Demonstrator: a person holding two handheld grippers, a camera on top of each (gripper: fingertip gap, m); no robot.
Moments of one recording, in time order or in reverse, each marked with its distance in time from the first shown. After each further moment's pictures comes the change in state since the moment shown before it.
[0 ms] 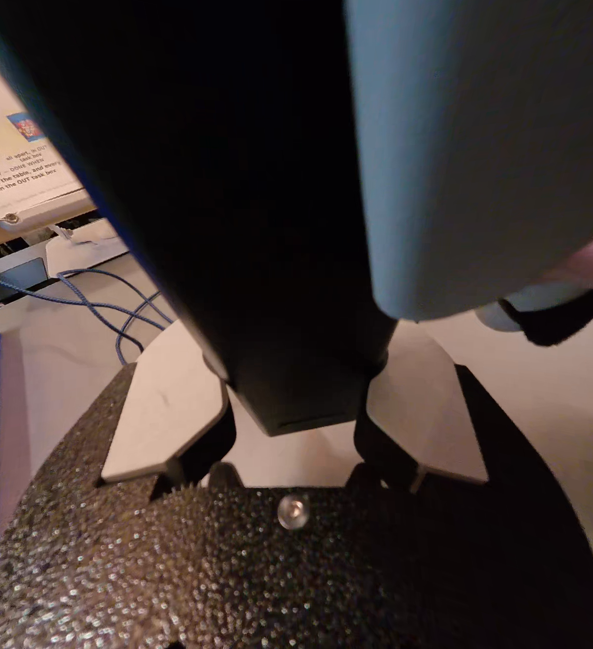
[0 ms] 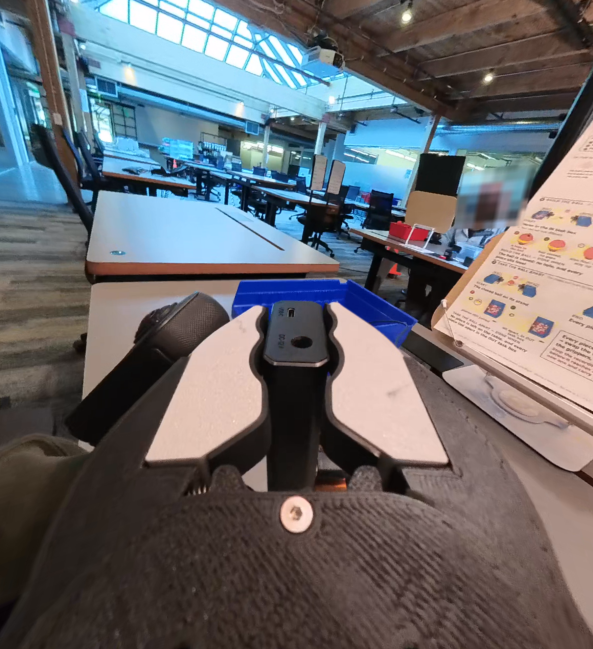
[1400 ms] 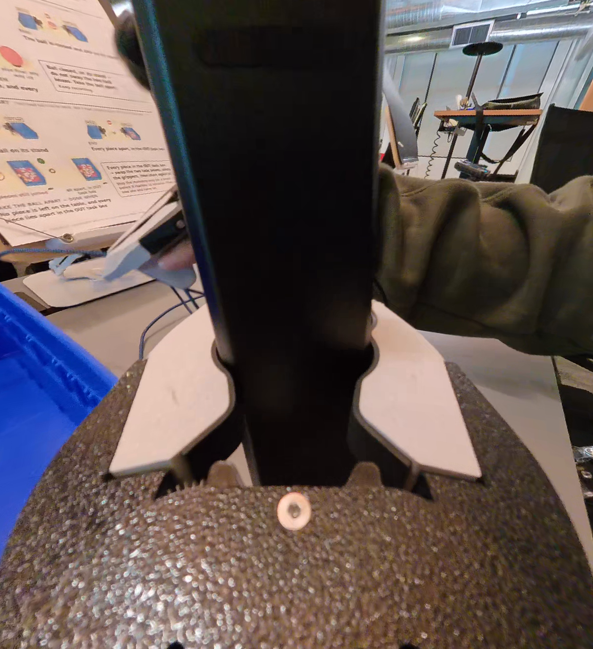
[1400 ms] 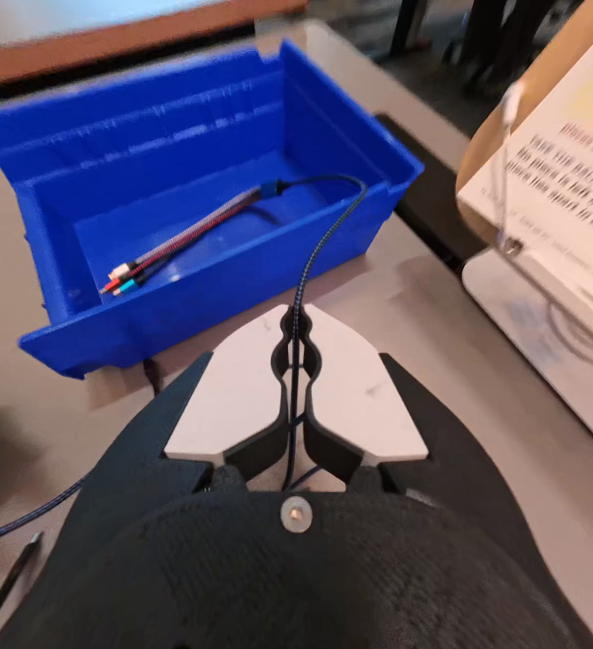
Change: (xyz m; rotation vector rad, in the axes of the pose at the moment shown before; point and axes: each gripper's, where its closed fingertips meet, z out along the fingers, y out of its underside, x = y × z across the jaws) left arm -0.120 0.011 -0.081 0.267 0.317 -0.121; right arm 0.135 0.173 0.191 -0.658 -0.015 0.150
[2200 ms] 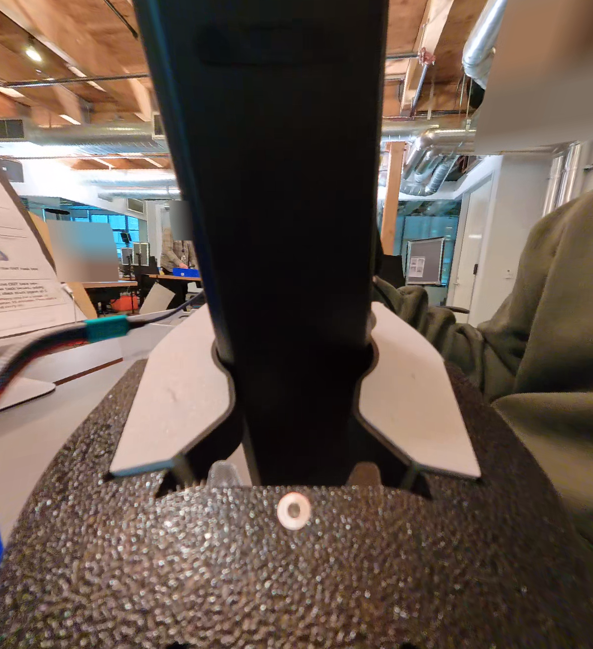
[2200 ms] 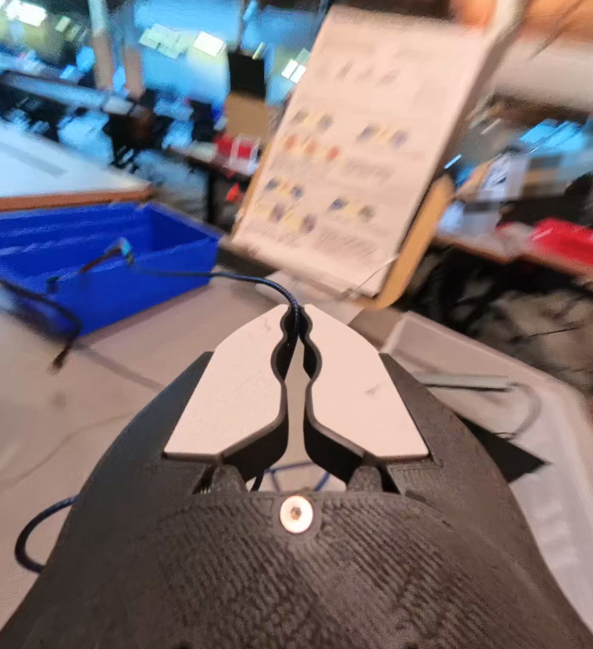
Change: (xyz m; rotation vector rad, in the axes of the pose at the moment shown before) left arm 0.051 -0.055 -0.031 0.377 0.387 -0.094; right arm 0.008 0.059 -0.315 0.460 0.555 -0.021
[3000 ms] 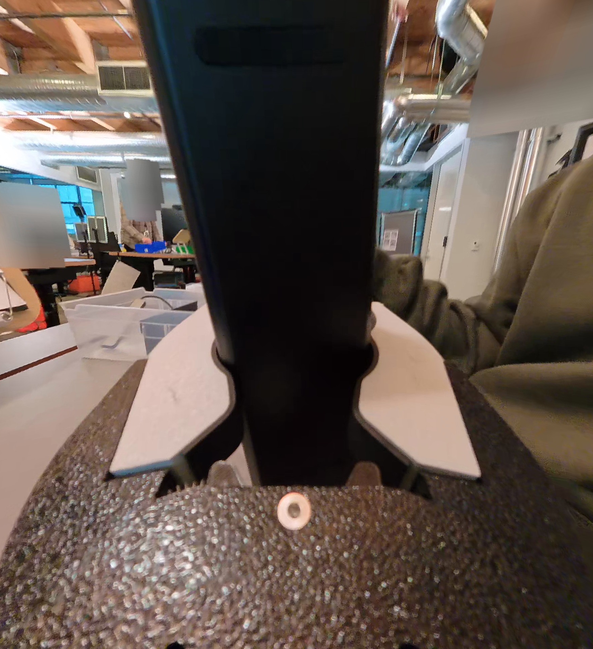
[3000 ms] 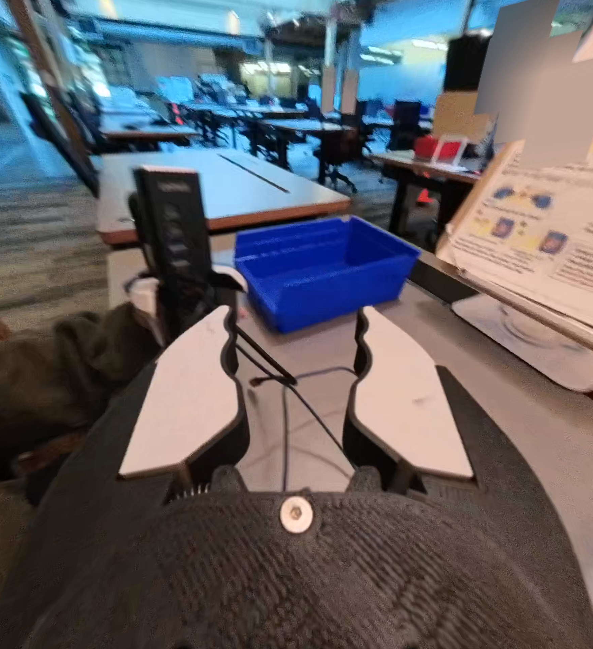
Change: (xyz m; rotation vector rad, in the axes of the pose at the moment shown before) left arm 0.017 0.026 0.018 -0.089 0.093 -0.018; right arm -0.129 -0.022 -0.008 0.005 -0.597 0.145
